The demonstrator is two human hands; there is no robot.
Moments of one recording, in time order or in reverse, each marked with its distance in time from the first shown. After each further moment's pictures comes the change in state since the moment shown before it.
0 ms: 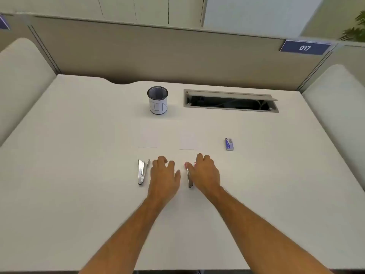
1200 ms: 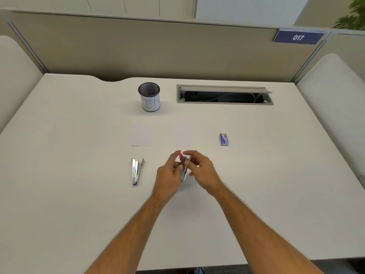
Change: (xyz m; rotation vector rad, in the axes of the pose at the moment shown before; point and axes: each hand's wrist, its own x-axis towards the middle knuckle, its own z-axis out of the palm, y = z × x) left_hand 0.003 0.031 -0.002 -0.748 -0.172 -0.235; right_hand -0.008 0.024 -0.007 0.864 -0.112 -0.063
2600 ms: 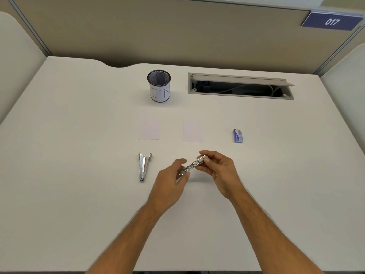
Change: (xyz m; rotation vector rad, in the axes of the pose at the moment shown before) left_hand -0.015 -0.009 -0.027 0.095 -0.094 0.000; right_hand 0.010 0.022 -0.011 0.652 -0.028 0.130
